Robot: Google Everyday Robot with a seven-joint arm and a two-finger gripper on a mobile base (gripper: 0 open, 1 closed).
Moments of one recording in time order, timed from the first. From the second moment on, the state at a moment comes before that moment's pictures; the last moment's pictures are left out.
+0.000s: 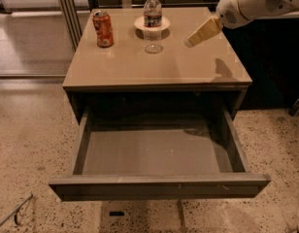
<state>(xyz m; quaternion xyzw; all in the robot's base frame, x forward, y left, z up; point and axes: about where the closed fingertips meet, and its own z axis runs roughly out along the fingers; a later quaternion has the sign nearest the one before) 0.732 -0.178 0.965 -0.43 0.78 0.02 0.46</state>
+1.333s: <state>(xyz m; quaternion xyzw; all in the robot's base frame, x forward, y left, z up) 0.816 -0.137 0.955 -0.39 0.75 0.11 0.53</state>
